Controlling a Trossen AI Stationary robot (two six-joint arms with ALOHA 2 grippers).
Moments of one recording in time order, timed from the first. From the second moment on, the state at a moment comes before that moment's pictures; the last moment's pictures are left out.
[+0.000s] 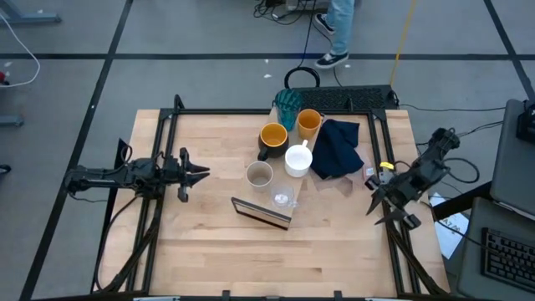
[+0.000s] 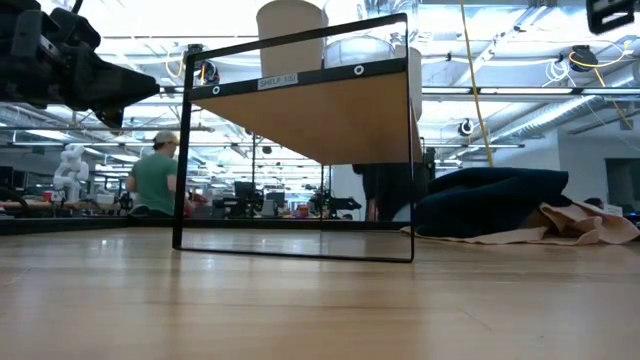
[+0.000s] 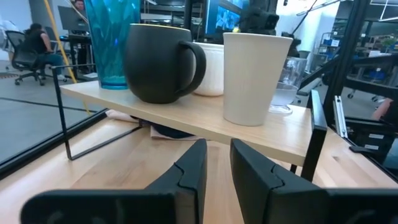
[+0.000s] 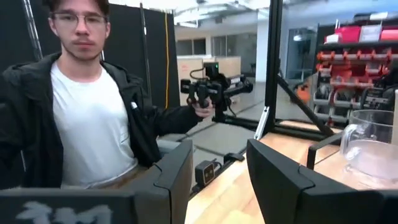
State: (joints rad) left arm -0.03 0.01 0.02 0.02 -0.13 -0.09; right arm 0.77 0.07 0.25 -0.09 0.10 0.05
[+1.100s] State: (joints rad) left arm -0.03 0.01 0.02 0.02 -0.15 -0.10; right arm 0.18 0.01 0.08 0.00 0.08 0.08
